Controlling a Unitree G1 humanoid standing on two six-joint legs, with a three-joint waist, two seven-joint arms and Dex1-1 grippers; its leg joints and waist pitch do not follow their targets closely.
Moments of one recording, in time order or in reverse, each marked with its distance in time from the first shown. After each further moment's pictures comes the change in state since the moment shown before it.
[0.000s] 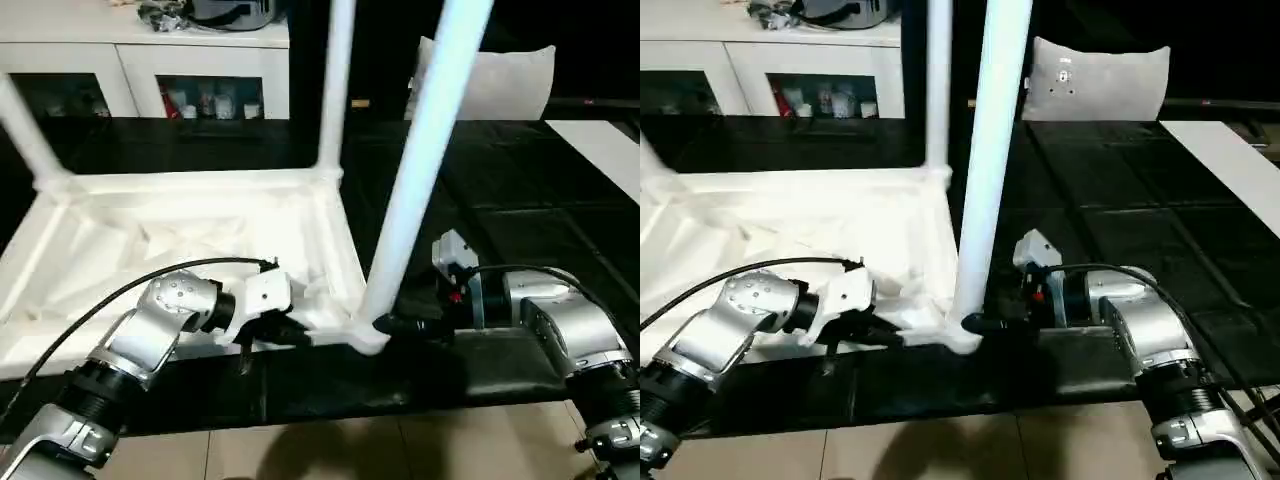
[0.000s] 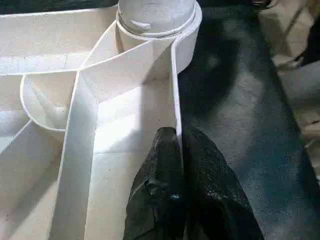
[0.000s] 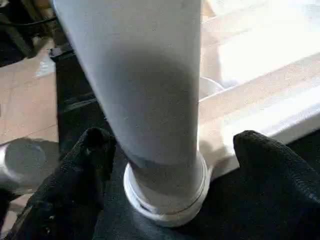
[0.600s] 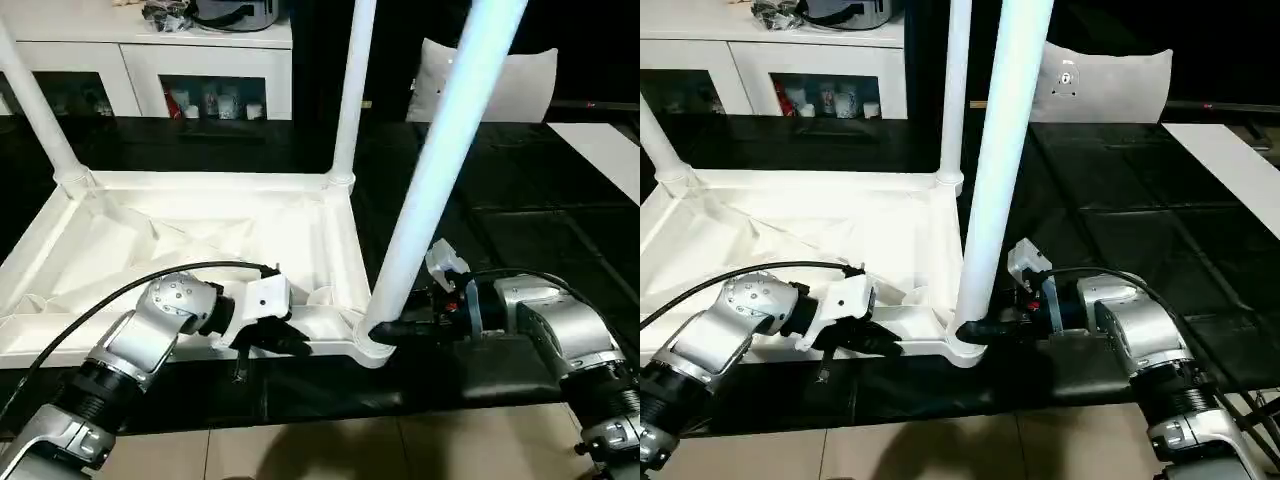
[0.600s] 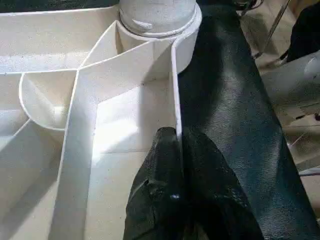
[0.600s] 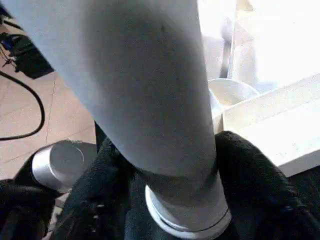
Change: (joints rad) left arm 0.008 -0.001 0.002 0.003 -0.013 -0.017 -0.033; right arm 0.002 0.008 0.019 -0.015 0.040 0.097 0.065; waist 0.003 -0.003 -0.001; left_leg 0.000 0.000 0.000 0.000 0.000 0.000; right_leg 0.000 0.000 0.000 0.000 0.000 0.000
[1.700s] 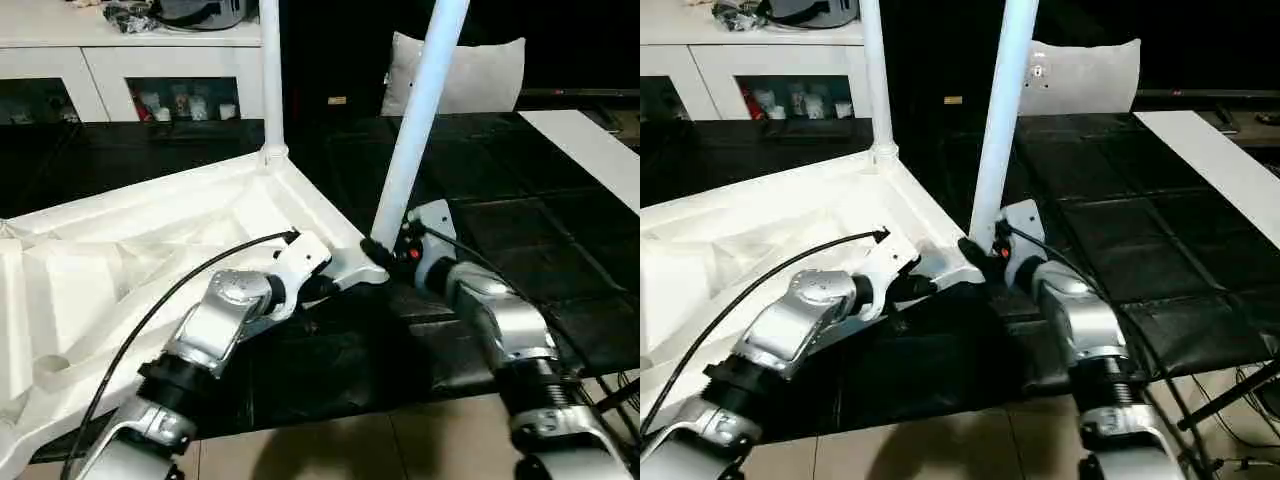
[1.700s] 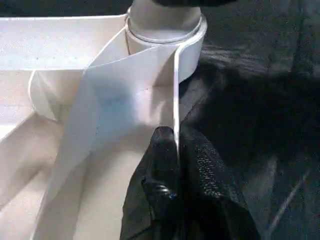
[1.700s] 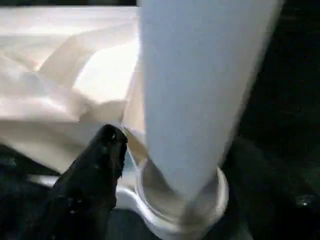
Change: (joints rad) left arm -0.059 -0.283 0.098 0.066 0.081 0.266 0.534; right arm -0.032 0.255 -0.169 0.082 -0.137 -0.066 -0.764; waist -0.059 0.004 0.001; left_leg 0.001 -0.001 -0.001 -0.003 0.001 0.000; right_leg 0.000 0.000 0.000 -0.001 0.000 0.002
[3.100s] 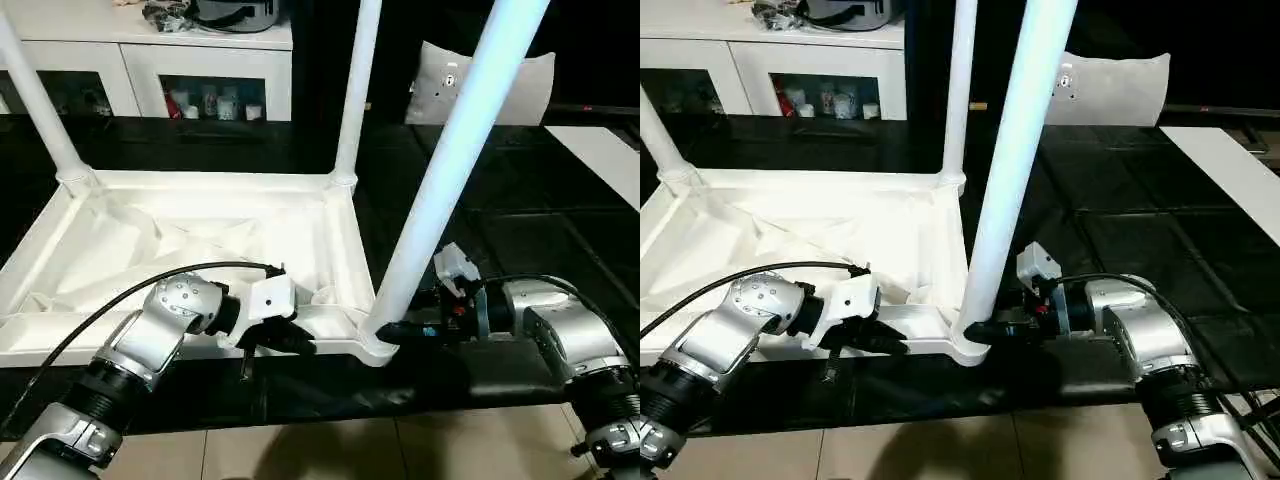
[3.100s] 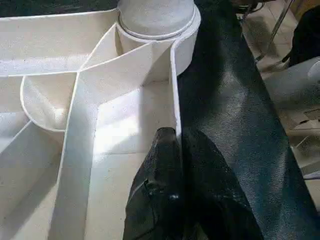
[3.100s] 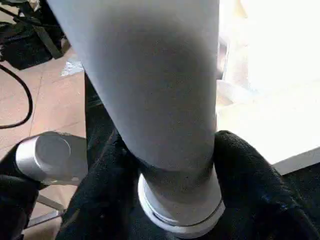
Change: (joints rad) left arm 0.046 0.266 -0.117 -0.053 -0.066 -0.272 -0.526; right arm 0.047 -0.263 0.151 -0.017 0.120 -0.084 0.790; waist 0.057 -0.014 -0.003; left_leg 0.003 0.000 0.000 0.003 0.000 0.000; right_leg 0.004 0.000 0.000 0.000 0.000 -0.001
